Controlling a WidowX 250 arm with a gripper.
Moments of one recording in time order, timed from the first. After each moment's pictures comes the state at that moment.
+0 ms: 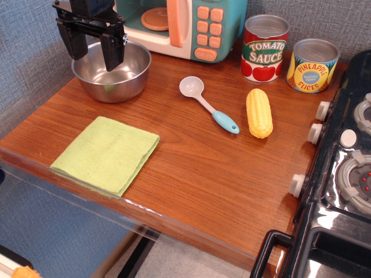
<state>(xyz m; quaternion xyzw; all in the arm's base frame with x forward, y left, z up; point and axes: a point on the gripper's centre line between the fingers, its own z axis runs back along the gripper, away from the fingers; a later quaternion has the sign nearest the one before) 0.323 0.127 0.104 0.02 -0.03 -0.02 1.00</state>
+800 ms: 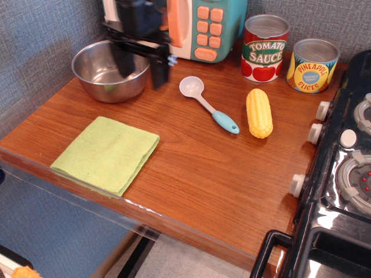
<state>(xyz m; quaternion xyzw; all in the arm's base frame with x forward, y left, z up) 0.340 0.048 0.078 -0.02 -0.02 -0.11 0.99</state>
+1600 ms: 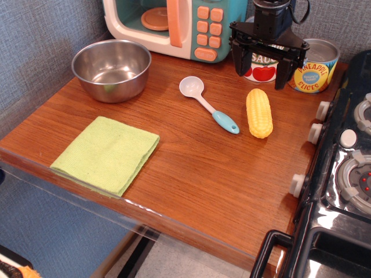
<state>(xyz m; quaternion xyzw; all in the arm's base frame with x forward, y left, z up) 0.421 -0.073 0.073 0.00 -0.09 -0.08 0.99</state>
